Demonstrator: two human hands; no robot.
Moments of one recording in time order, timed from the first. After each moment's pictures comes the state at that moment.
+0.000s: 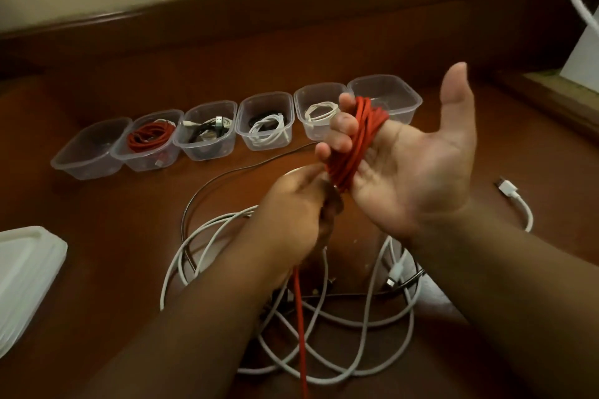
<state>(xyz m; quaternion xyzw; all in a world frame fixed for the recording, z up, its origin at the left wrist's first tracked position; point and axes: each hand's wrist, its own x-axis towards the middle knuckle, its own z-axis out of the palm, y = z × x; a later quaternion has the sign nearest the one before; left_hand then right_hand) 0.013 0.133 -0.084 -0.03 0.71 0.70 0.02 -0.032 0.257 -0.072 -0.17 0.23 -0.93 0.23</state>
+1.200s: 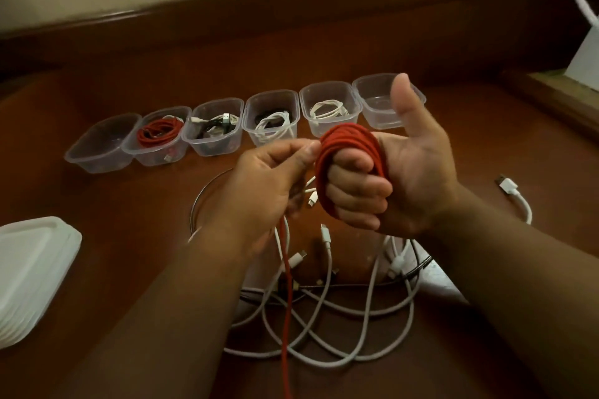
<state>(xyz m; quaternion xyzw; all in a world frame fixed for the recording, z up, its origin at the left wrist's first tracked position) 0.012 0.105 -0.069 -0.01 0.72 0.69 -0.06 -0.040 0.258 -0.072 -0.34 0.27 -0.77 0.46</state>
